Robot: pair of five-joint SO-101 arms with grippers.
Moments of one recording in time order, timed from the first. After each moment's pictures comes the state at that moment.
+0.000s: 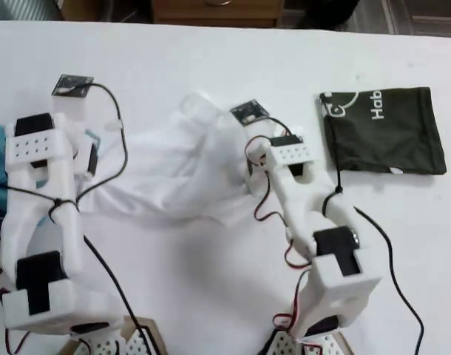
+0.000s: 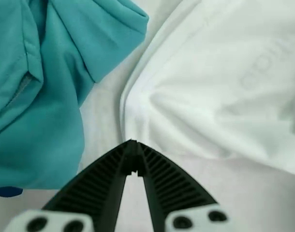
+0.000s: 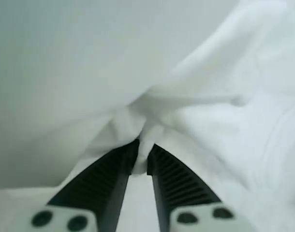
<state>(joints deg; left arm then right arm) -22.2 -1.8 13.1 76.8 -15.9 -15.1 11.6 21.2 55.4 18.9</state>
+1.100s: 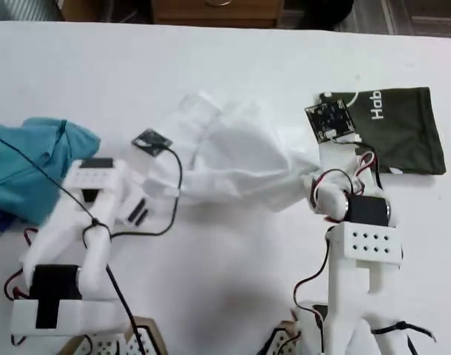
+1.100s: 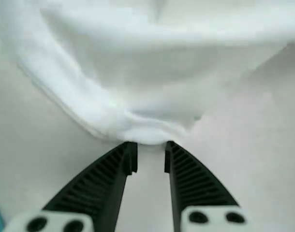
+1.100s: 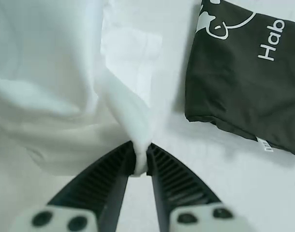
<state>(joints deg) -7.6 -5.6 42.2 58.3 -31.0 1.9 -42.7 45.7 58.0 25.1</state>
